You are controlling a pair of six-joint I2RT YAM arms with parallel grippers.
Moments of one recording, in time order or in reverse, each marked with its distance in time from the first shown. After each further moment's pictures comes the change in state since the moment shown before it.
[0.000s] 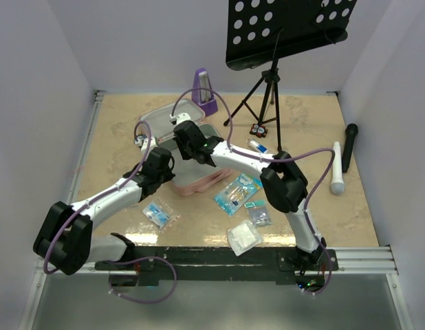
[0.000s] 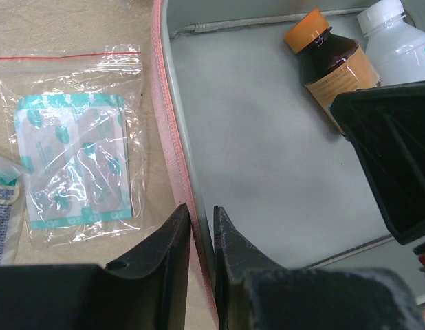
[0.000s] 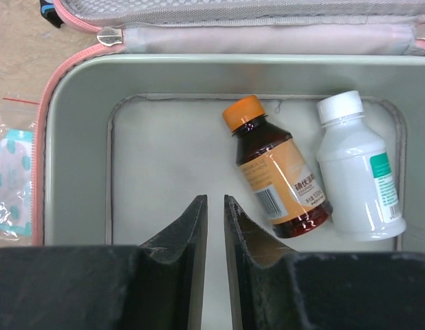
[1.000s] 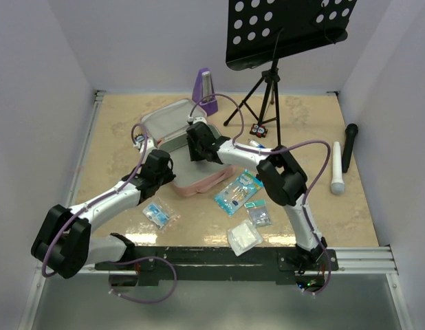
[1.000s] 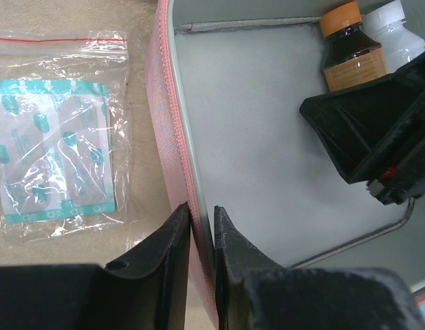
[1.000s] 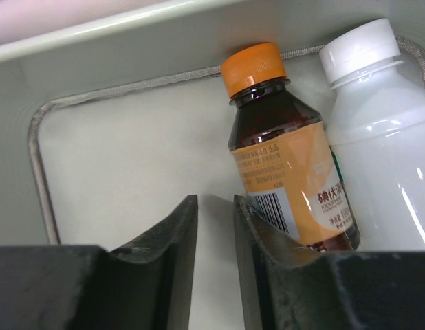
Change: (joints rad) left arm 0.000 -0.029 -0.040 0.045 0.034 -0.054; right arm -0.096 0.072 -0.081 0.058 -0.082 0.179
